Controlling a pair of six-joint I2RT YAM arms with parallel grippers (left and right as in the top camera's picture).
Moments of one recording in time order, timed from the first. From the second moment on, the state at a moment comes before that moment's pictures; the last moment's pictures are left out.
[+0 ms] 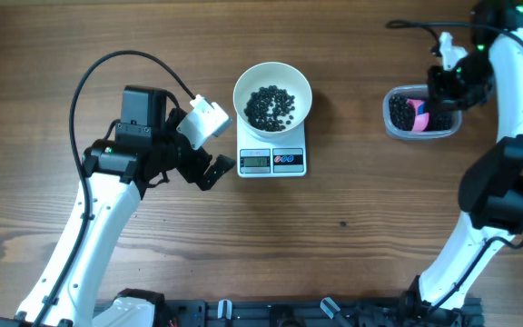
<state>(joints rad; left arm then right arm) -0.18 1.32 1.03 -0.74 0.46 0.56 -0.22 2.13 2.02 -1.53 -0.21 -0.22</state>
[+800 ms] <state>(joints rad) -0.18 1.32 1.03 -0.74 0.46 0.56 -0.51 2.13 2.01 -1.61 -0.76 -0.39</state>
